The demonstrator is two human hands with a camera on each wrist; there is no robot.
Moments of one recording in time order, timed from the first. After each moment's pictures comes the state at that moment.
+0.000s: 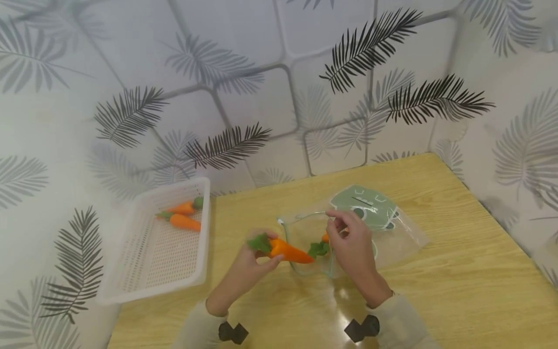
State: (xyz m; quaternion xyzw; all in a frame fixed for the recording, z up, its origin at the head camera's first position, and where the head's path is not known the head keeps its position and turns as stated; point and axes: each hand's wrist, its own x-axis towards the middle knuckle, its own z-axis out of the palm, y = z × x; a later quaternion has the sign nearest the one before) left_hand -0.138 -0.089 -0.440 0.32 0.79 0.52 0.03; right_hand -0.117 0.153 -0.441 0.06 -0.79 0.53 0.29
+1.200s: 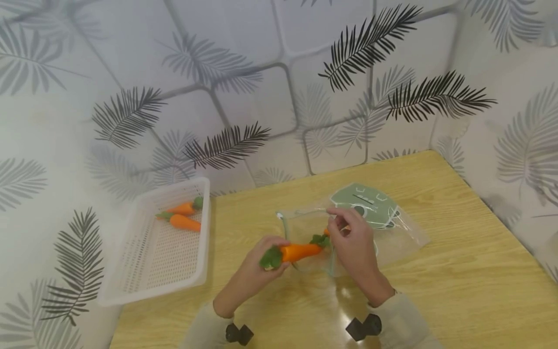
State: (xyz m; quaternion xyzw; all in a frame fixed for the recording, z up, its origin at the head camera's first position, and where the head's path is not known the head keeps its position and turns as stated) left_hand -0.138 -0.082 -0.453 0.38 0.81 0.45 0.00; right_hand -0.119 0.154 -0.438 0.05 -0.79 0.53 0.30
